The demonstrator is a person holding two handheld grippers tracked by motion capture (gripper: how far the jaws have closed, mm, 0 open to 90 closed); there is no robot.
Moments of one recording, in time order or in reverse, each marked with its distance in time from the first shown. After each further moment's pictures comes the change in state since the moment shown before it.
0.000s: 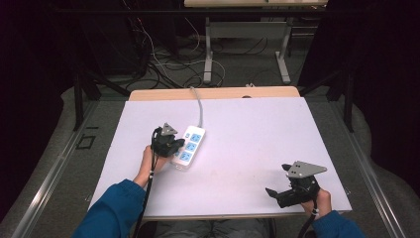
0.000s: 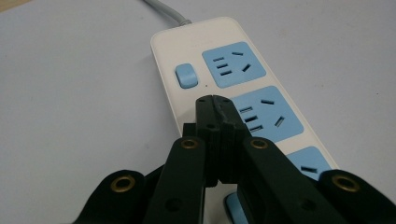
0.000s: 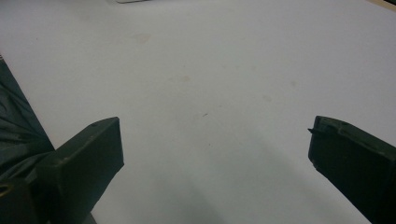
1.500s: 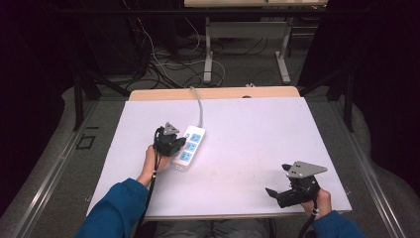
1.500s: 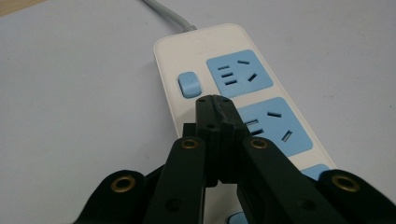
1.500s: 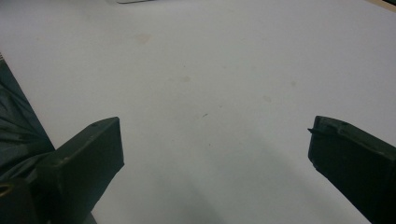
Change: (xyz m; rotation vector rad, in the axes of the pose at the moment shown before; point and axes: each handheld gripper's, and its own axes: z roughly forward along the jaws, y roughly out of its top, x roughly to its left) left arm -0.001 0.002 0.008 -0.016 0.025 -0.016; right arm 0.000 0.000 0.000 -0.006 0.000 -0.007
